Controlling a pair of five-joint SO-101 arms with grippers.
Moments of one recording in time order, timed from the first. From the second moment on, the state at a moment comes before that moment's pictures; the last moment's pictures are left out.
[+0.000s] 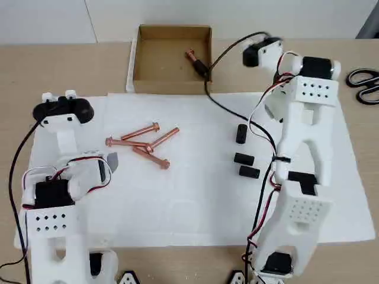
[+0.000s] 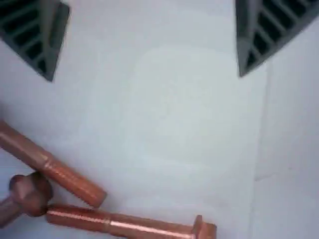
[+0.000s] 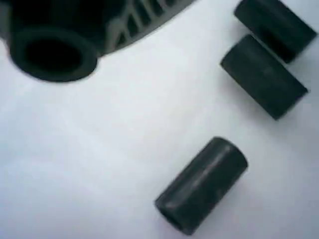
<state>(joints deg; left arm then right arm) -10.1 -48.6 44.6 73.9 5.1 5.0 27.8 -42.2 96.4 34.1</state>
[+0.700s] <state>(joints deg) -8.2 -20.0 29.3 73.9 6.1 -15.9 1.3 -1.8 93.8 9.1</state>
